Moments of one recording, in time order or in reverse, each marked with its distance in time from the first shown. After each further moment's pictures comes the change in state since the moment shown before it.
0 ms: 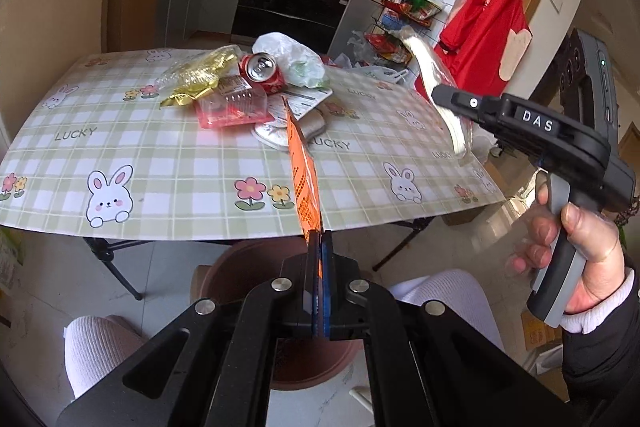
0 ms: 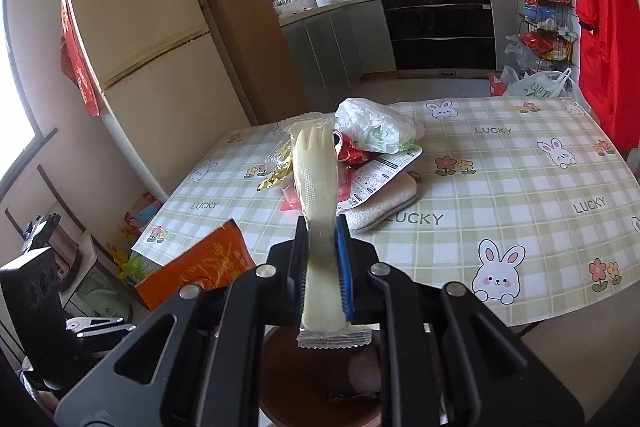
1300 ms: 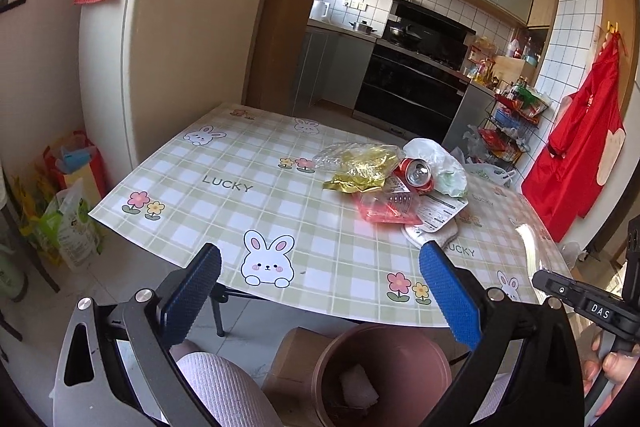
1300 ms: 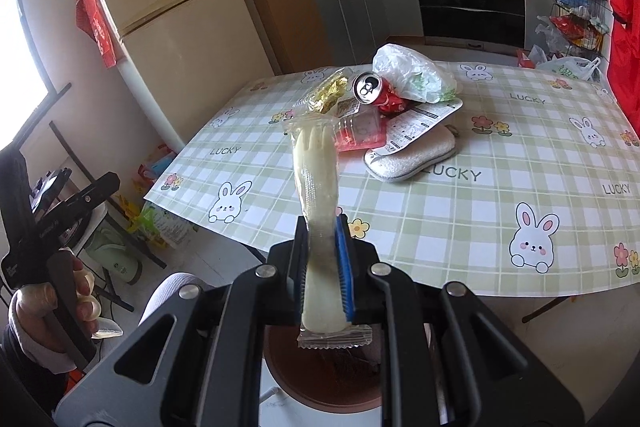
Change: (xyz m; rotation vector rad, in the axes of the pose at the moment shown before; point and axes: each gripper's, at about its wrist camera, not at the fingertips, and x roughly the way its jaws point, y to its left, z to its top) left arm -0.077 0.095 0.021 -0.219 -0.314 0.396; right arm 0.036 0.032 -0.031 -0.079 0.172 0.060
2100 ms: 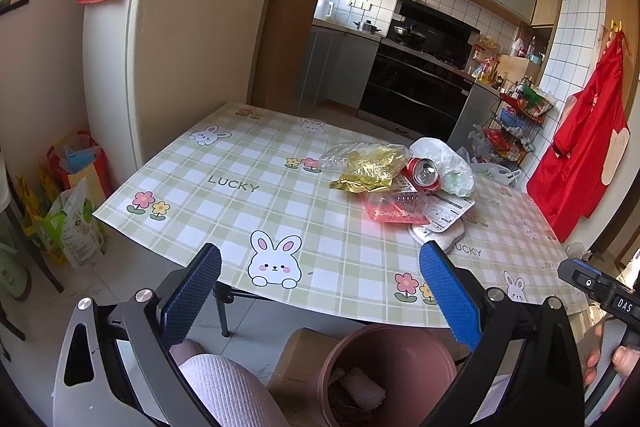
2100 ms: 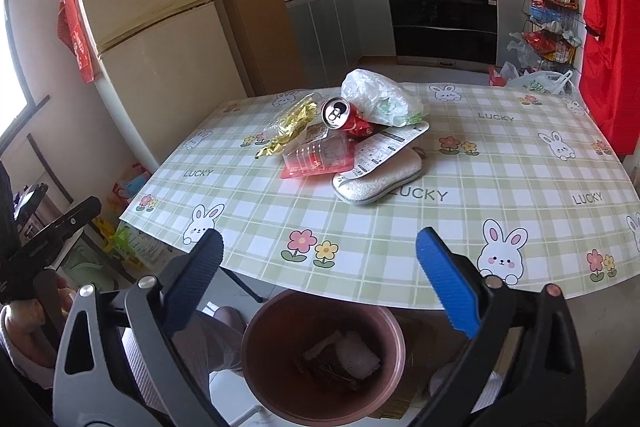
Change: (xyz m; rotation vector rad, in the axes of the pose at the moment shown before) left arm 0.001 0.001 0.000 -0.003 0.003 0.015; right arm -0.014 -0.013 0.008 0.027 -0.079 -0.131
